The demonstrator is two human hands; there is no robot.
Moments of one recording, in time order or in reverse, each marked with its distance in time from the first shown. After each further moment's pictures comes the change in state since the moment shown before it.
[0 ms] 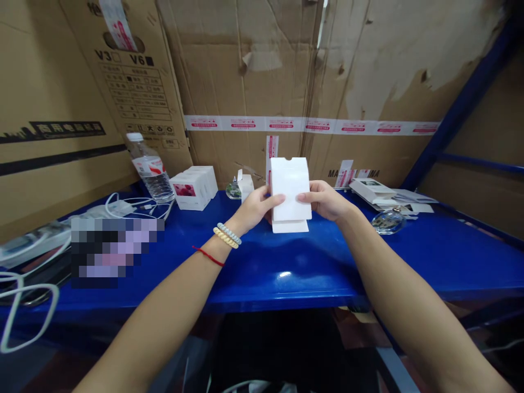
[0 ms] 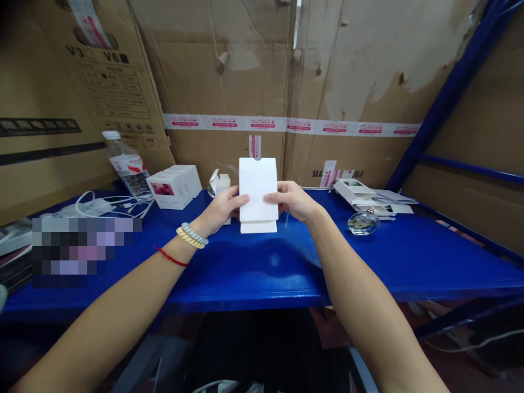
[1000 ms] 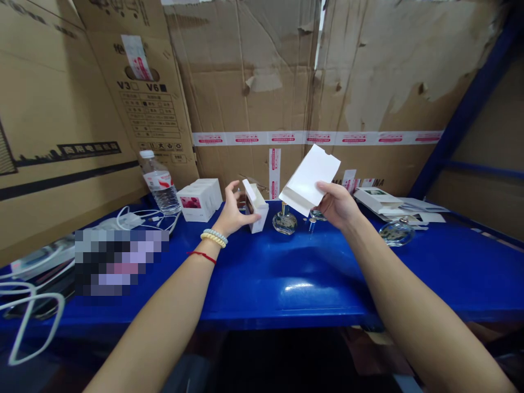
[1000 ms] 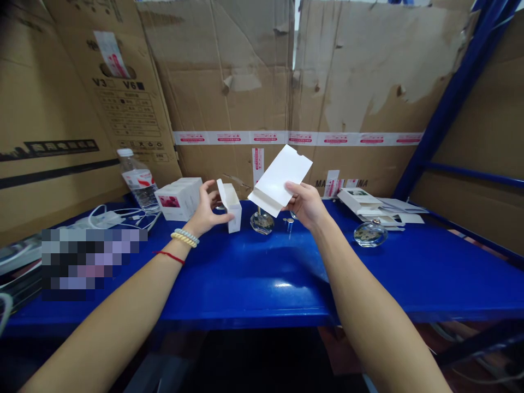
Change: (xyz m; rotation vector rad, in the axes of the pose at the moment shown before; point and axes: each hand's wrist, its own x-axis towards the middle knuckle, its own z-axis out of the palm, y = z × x) left_hand 0.026 -0.060 -0.081 0.400 0.229 0.392; right_hand 0.009 -0.002 -0.007 0.323 0.337 -0.212
